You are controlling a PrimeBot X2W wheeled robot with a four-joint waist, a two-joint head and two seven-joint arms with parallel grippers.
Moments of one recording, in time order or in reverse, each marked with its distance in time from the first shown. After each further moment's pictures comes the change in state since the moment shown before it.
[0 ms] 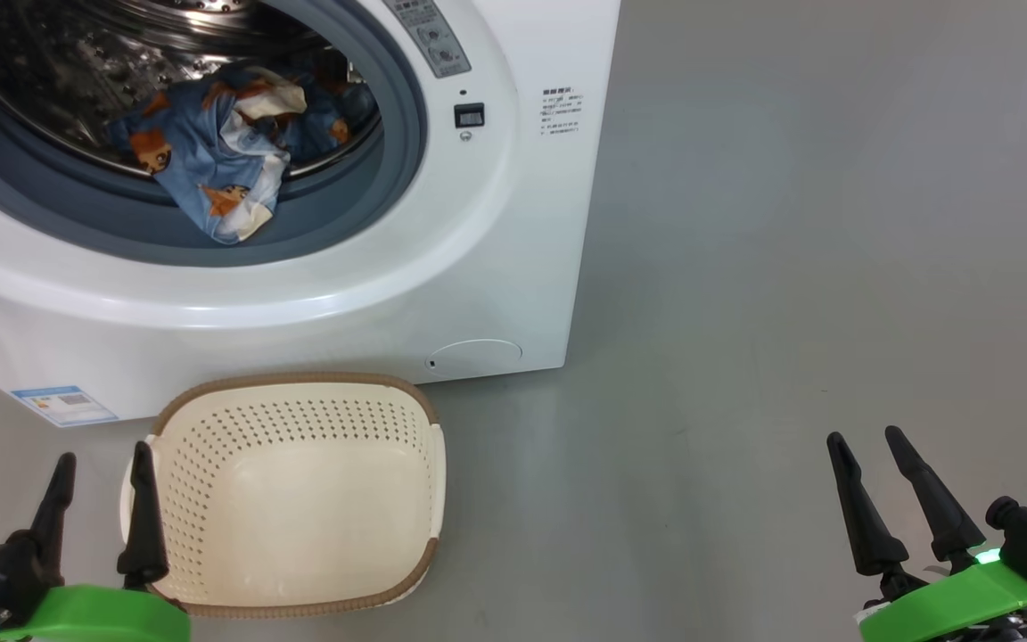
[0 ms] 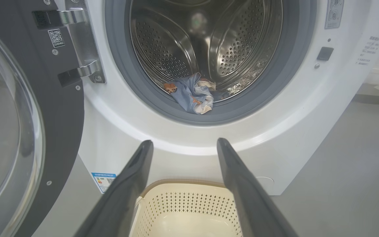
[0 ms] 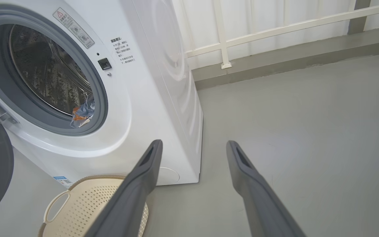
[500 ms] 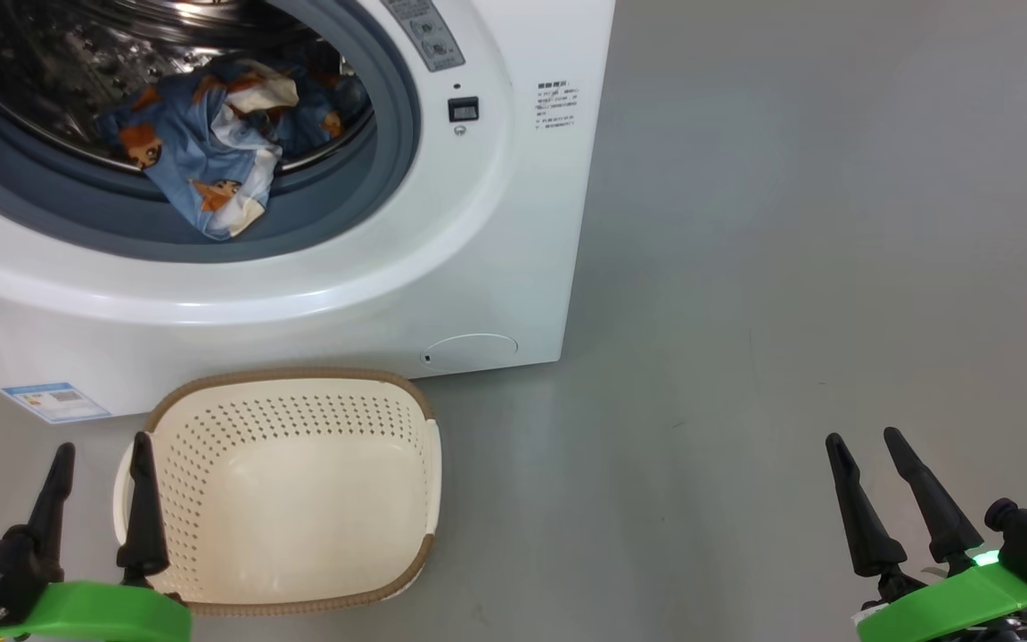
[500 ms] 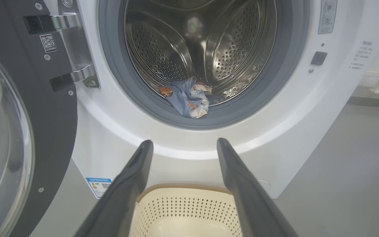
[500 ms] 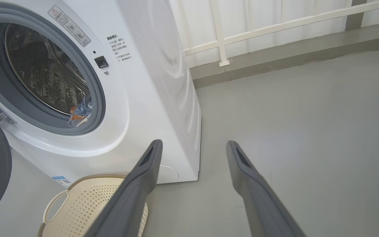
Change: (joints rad) left arm 0.001 -0.006 0.000 -0.032 -0.001 0.000 0.000; right arm 0.006 0.007 -0.004 -0.006 0.000 0.000 0.000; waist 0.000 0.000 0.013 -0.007
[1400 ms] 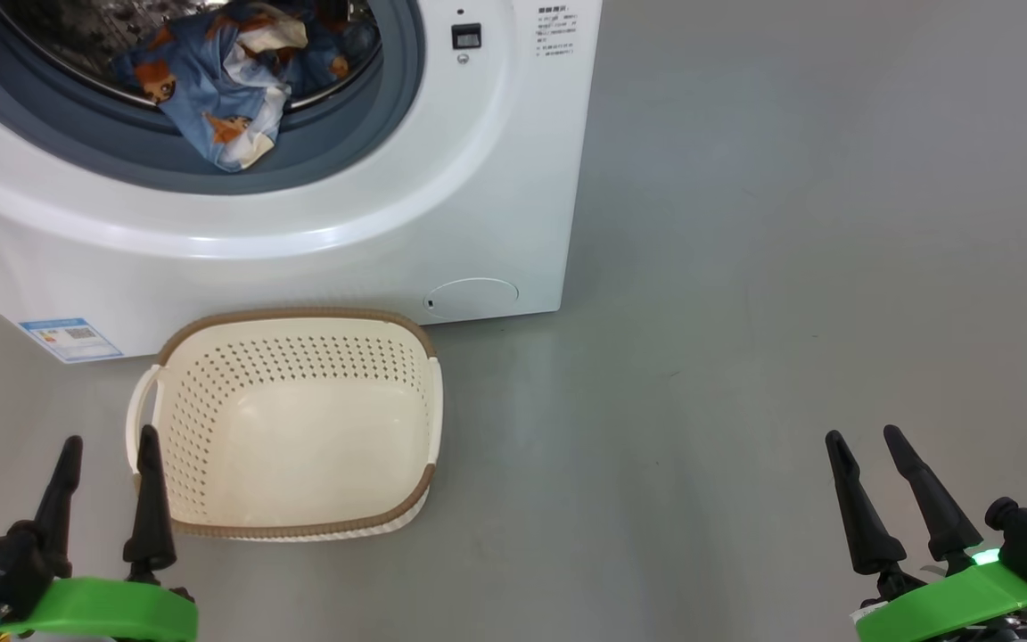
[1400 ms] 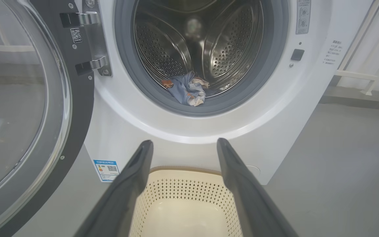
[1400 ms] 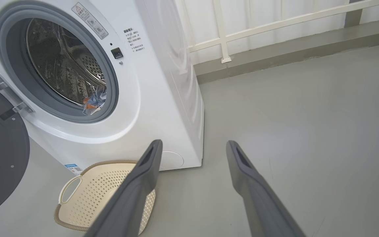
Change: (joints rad) left arm 0.000 0.003 -0.021 -0.019 -0.029 0.000 0.000; right arm -0.001 0.009 -0.005 -0.007 0.000 0.000 0.000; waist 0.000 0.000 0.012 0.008
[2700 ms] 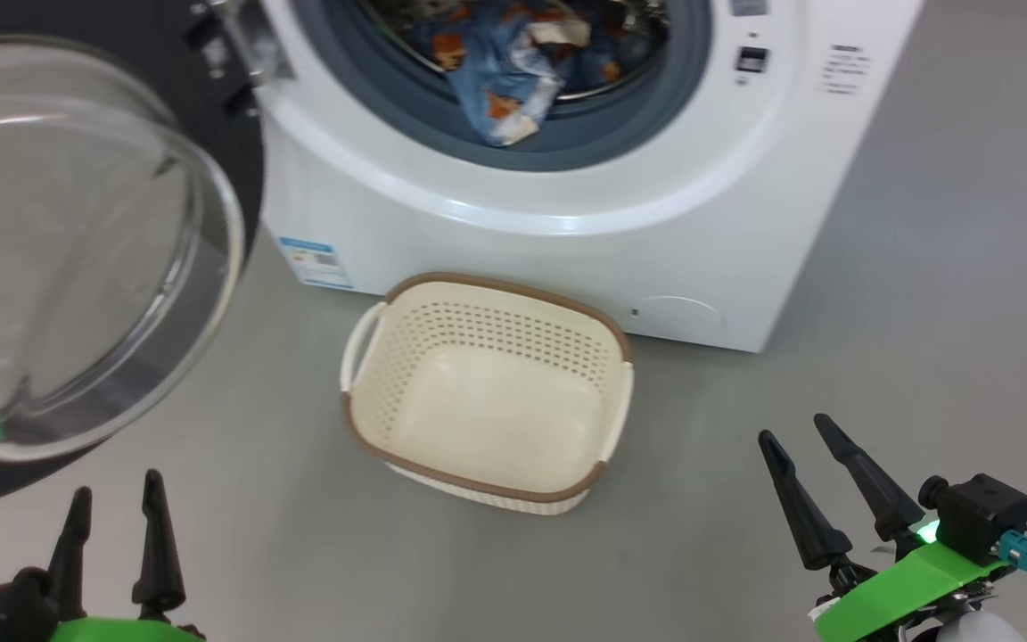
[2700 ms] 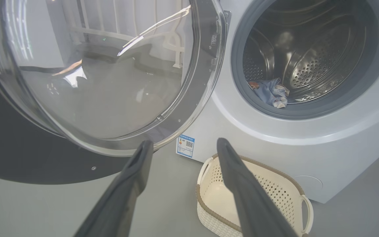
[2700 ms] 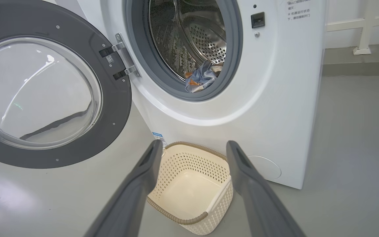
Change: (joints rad) left arm 0.062 -0.061 0.036 0.003 -0.035 0.000 0.000; right arm -0.077 -0.074 0.176 0.034 0.020 0.000 0.000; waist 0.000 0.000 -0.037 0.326
